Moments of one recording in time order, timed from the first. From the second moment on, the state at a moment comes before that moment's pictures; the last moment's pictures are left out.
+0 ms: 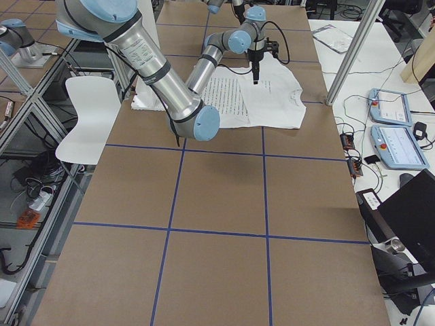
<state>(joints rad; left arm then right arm) -1.05 -1.44 -1.42 -2.59 -2.05 -1.12 0.75 -0.76 1.73 -1.80 1.99 1.02</state>
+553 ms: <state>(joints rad) -1.03 -1.44 -1.40 -2.59 -2.03 -1.13 0.75 -0.77 1.74 -1.80 1.98 1.02</state>
